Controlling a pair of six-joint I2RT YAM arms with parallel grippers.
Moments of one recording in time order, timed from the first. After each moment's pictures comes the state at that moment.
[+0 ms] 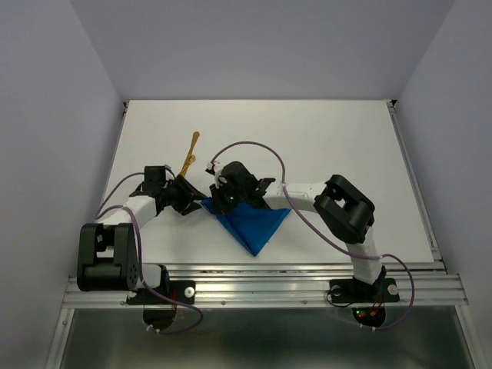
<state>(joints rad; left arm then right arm) -0.02 1.36 0.59 -0.19 0.48 -0.86 0.95 2.05 1.36 0.02 -0.27 0.32</state>
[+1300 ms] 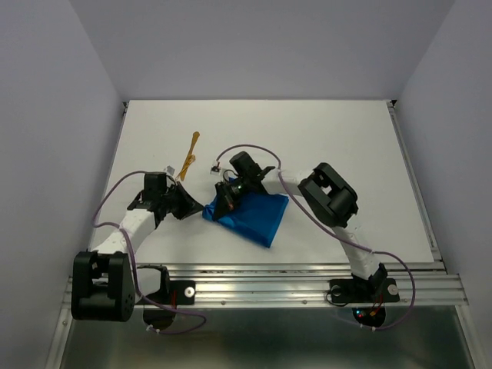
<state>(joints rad) -0.06 1.14 0.51 -0.25 0.43 -0.72 0.79 2.28 1.52 -0.04 -0.96 0.49</state>
